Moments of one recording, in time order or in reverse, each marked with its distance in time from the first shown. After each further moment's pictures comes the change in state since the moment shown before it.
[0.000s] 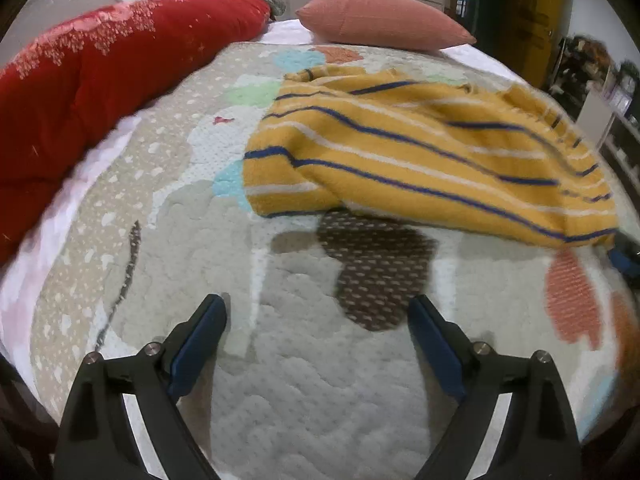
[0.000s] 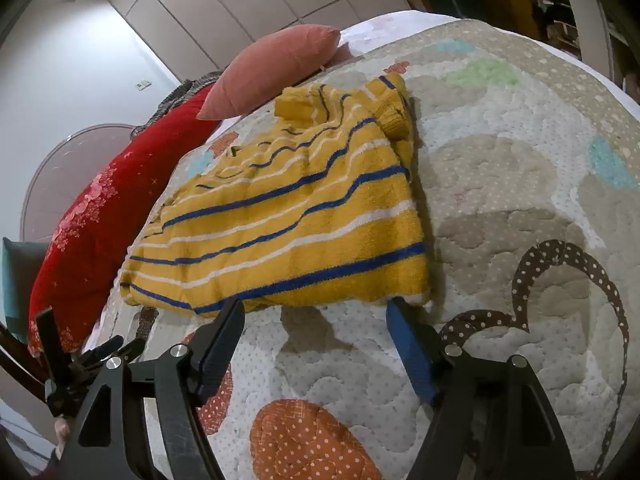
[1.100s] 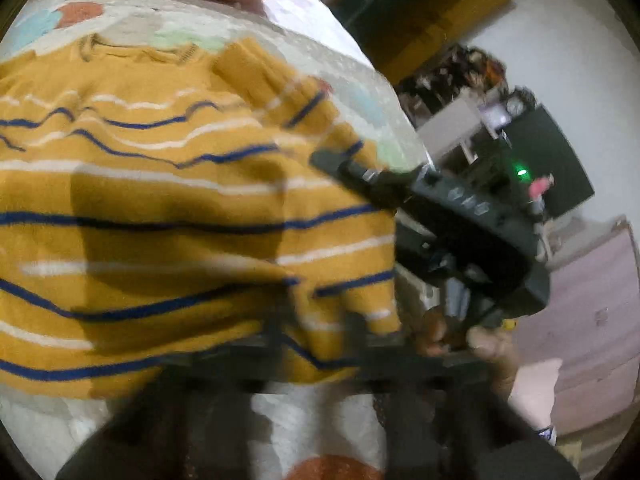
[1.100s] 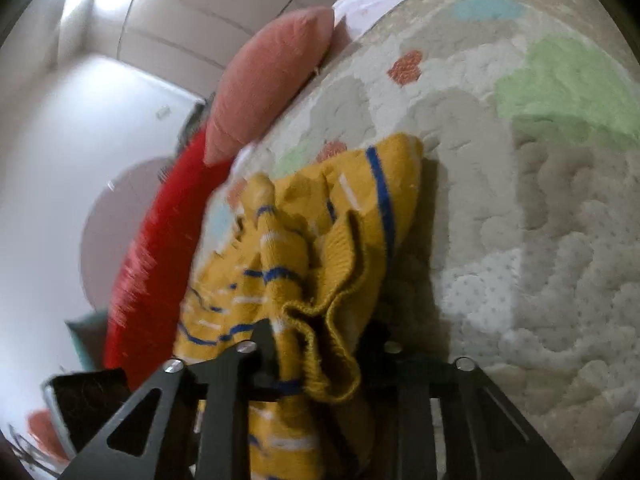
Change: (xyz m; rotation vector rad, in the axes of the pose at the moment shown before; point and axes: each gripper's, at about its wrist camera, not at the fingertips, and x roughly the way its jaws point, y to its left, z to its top) left arm 0.058 -0.229 0.085 -0.044 0.210 -0.619; right arm 0.077 -0.083 0.139 0.259 0.082 0.357
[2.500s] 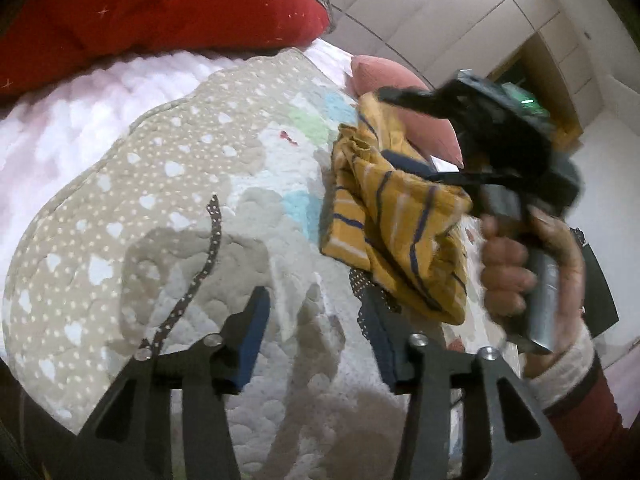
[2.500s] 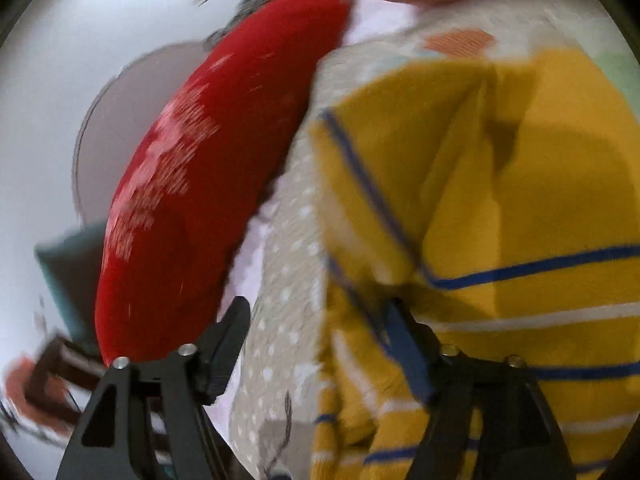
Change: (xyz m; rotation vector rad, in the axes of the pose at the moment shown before) left arm -0.272 0.248 -0.128 -0.309 -0.417 0.196; right arm 0.264 0.285 -0.119 -0.337 0.368 -0.070
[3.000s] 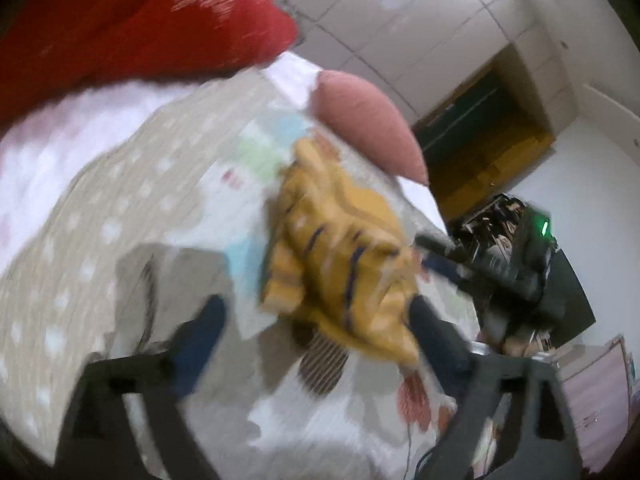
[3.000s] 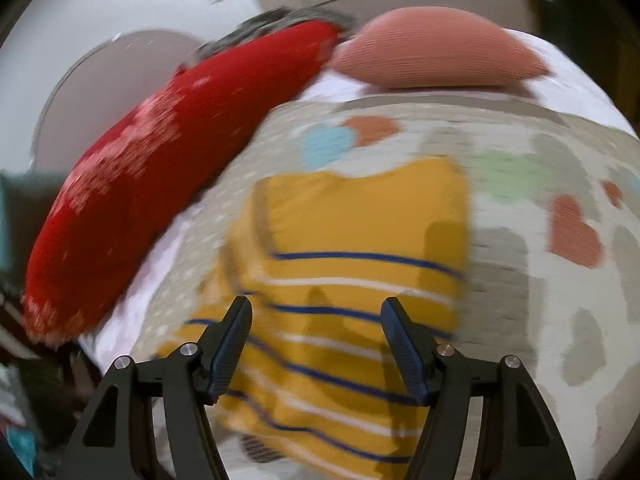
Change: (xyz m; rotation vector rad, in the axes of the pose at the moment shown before) left arm 0.011 -0.038 0.047 0.034 -0.032 -0.122; right arm -0.118 -0.063 -0.038 -0.087 -0.169 -0.368
